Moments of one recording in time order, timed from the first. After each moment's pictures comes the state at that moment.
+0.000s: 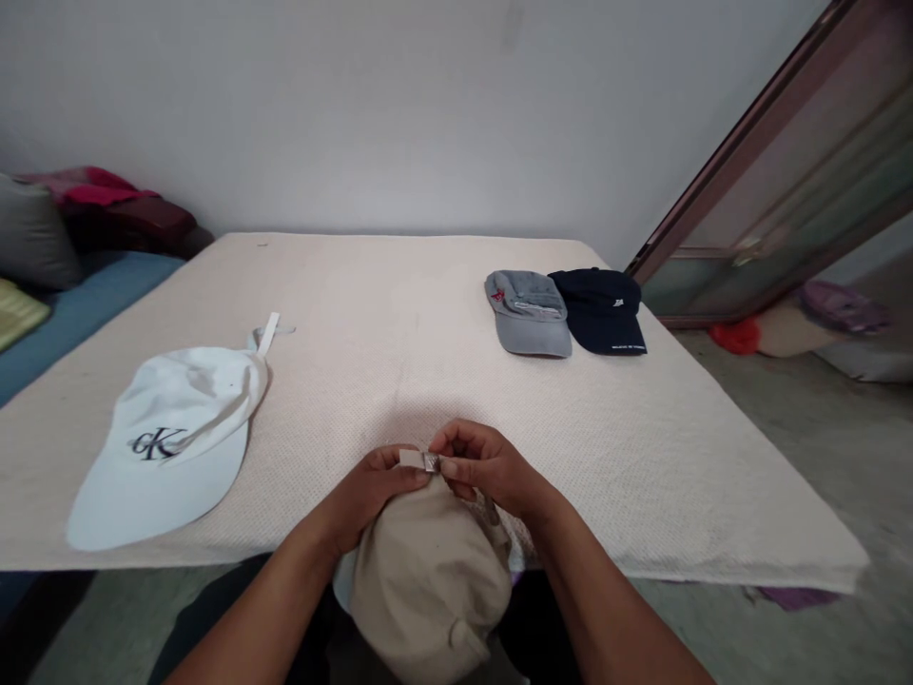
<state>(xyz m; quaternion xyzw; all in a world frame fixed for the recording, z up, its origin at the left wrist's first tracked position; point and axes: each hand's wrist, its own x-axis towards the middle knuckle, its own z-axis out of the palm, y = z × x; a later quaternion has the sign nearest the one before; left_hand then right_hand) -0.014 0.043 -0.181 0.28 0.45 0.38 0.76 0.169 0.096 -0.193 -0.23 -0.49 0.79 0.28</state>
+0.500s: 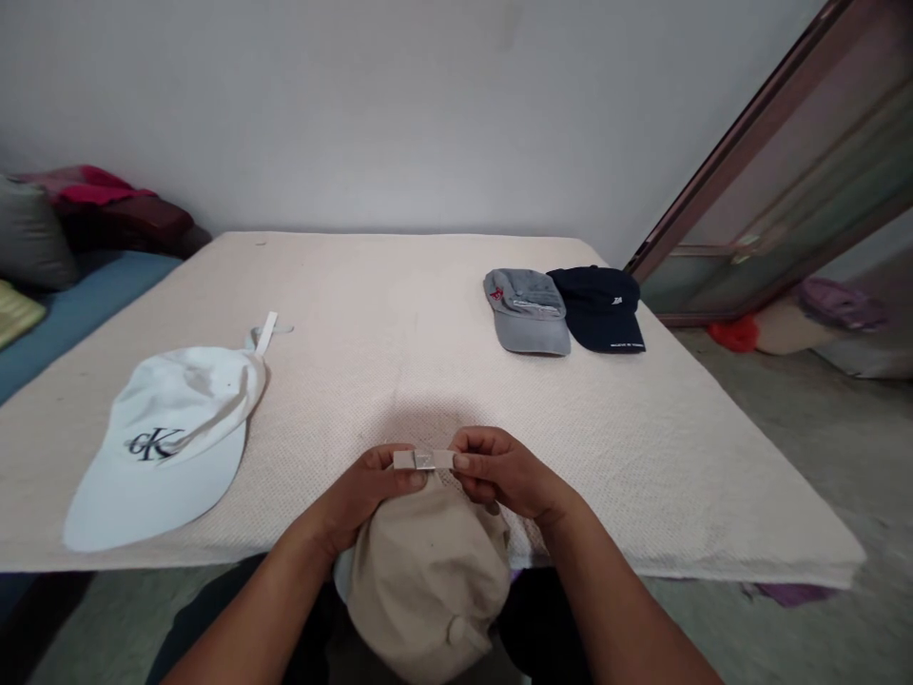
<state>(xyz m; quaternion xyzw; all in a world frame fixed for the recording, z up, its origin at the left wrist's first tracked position) -0.017 0.041 -0.181 0.26 0.43 0.38 0.78 0.185 0.096 -0.199 -0.28 -0.44 0.82 0.24</state>
